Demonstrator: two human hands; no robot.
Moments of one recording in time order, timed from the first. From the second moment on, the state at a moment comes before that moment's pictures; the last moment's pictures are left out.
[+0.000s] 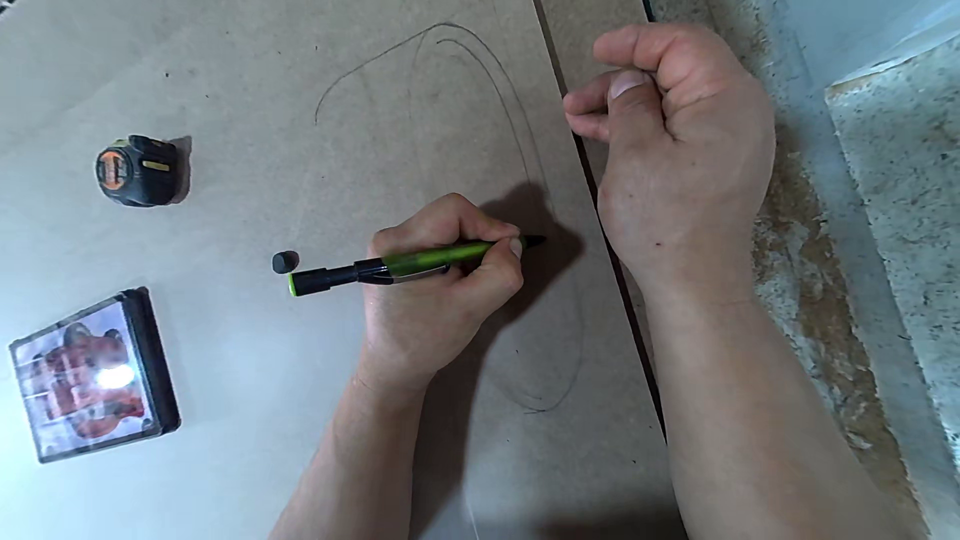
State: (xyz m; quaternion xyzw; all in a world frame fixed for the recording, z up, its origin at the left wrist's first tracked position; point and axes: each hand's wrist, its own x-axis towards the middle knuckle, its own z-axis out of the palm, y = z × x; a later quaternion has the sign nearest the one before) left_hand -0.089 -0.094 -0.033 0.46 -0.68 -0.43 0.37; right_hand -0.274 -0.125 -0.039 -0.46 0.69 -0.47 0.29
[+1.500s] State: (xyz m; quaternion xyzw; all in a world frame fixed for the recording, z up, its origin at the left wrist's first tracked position) left_hand 0.037 0.007 0.040 0.38 -0.45 -0.61 0.53; right_hand -0.269 -0.122 -0.039 -0.44 0.70 -0.48 0.30
